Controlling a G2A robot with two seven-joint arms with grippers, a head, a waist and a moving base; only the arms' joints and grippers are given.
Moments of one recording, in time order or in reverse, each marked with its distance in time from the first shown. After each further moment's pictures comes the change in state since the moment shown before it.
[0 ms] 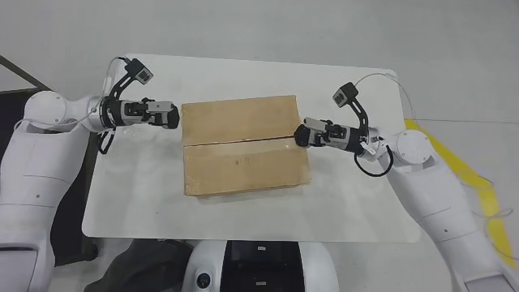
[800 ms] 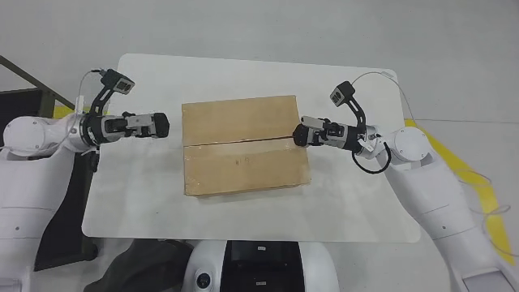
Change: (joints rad) left arm 0.291 0.036 -0.221 -0.231 -0.082 -0.056 0.056; right arm 0.017 -0.007 -0.012 0.014 0.006 0.016 0.003
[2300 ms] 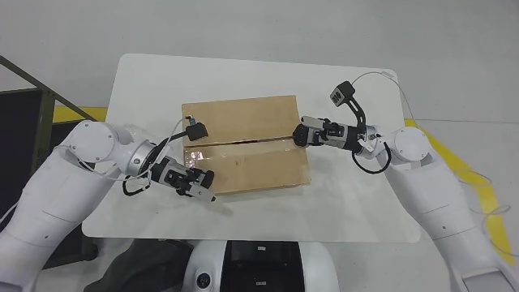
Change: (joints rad) left arm -0.095 0.067 0.382 -0.254 0.173 0.080 -0.080; right arm 0.000 0.000 0.000 0.000 0.000 0.000 0.000
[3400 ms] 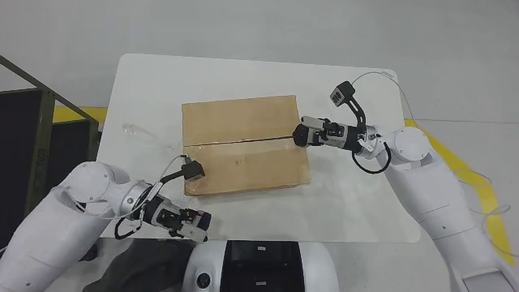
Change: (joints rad) left arm 0.405 0.032 -0.199 -0.156 -0.054 0.058 0.045; right arm 0.000 0.000 0.000 0.000 0.000 0.000 0.000
